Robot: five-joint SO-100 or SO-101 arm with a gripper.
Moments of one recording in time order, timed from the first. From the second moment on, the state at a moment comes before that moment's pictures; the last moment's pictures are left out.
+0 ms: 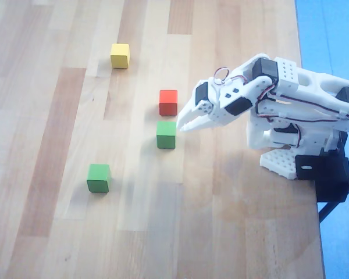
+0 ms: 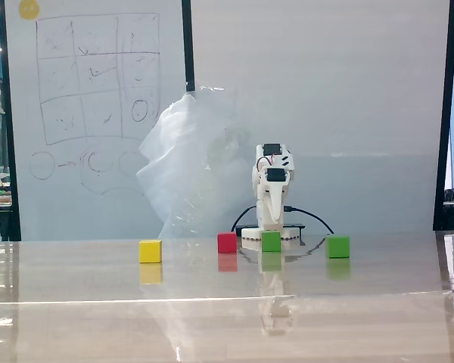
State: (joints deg) arm -3.7 194.8 177.0 64.2 -3.1
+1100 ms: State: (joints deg) arm 0.3 113.9 115.6 88.1 -8.2
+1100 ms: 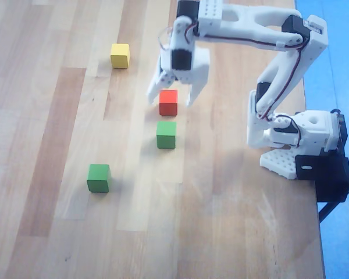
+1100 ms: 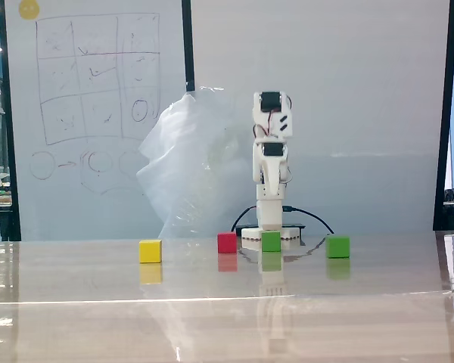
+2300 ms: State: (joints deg) arm 0.4 108.2 130.3 62.8 -9.0
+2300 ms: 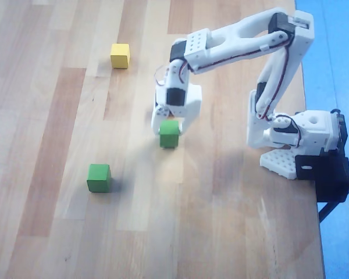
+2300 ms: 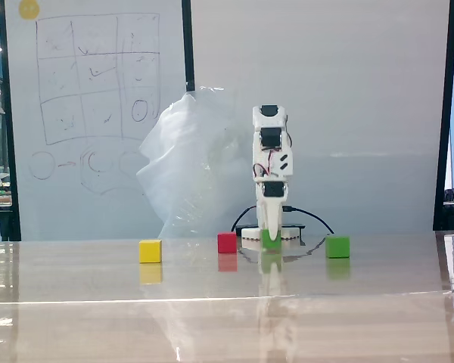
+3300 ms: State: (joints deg) arm -12.8 85.8 89.2 74.8 9.6
